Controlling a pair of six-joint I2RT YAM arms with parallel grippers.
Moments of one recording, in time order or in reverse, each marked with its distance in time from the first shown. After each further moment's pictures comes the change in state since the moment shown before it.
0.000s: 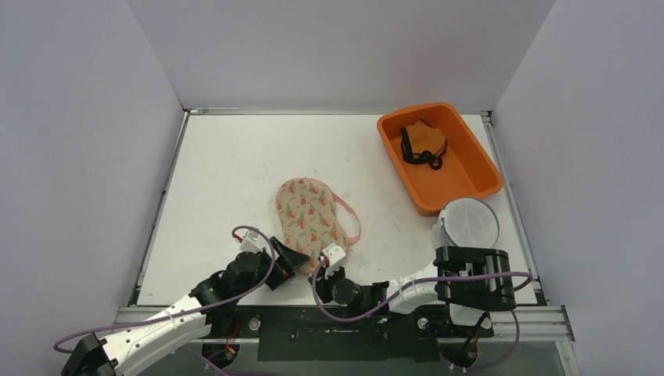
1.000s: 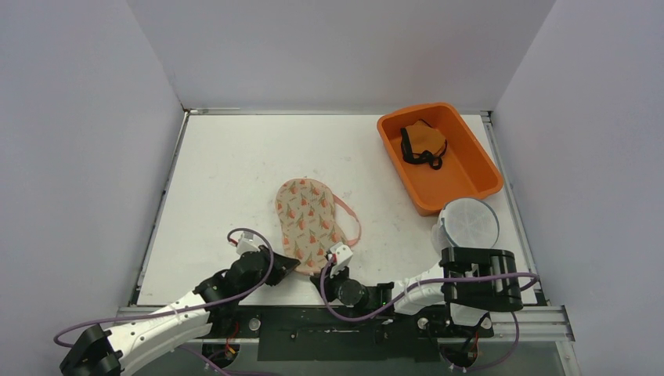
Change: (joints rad) left arm -0.006 0.099 -0.011 0.047 -0.113 -0.142; right arm 0.005 -0.016 -0.037 0.087 0.007 0.047
